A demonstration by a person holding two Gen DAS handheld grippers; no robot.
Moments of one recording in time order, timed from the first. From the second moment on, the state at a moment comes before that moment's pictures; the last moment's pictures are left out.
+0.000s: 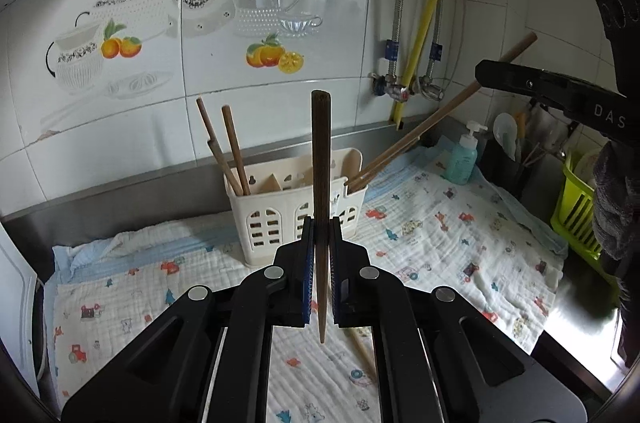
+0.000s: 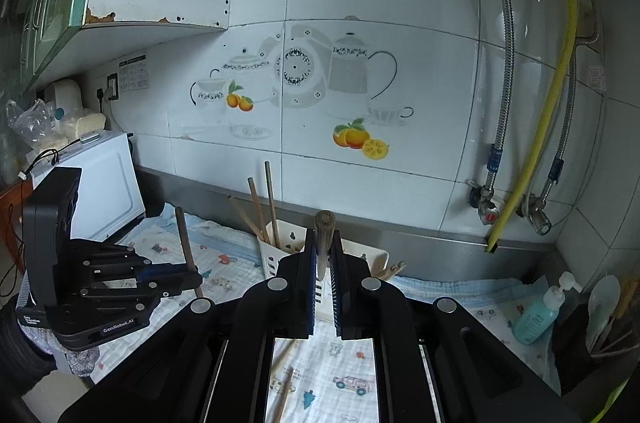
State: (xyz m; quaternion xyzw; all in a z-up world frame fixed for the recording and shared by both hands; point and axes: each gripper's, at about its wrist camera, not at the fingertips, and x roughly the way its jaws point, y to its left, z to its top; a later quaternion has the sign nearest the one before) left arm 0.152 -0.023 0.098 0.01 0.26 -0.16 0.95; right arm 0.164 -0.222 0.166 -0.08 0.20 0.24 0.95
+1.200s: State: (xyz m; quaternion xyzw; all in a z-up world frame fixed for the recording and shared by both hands) left arm 0.277 -0.020 0.124 -0.01 0.21 -0.07 0.97; right arm 0.262 -0.205 0.106 -0.08 0.30 0.21 0.93
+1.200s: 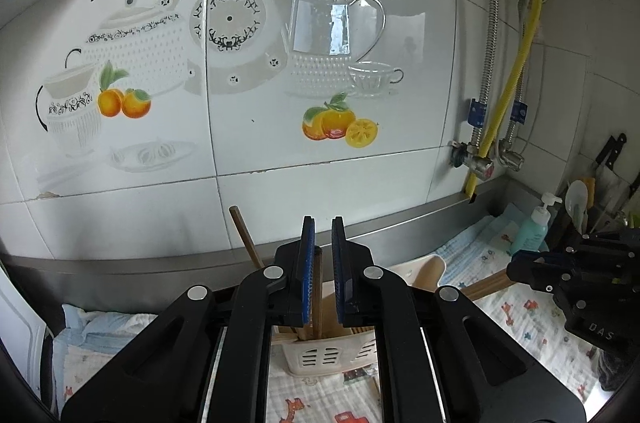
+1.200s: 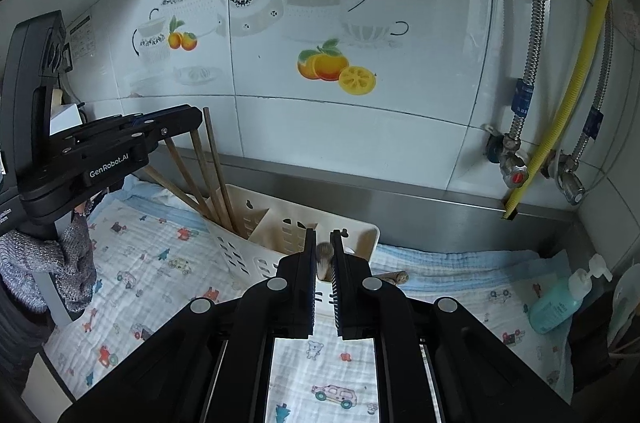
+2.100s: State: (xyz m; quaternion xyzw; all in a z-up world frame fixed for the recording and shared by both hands) left arm 0.117 -0.017 0.089 -0.01 0.20 -0.10 0.97; right arm 0.098 -0.225 0.017 -0.07 0.30 0.21 0.93
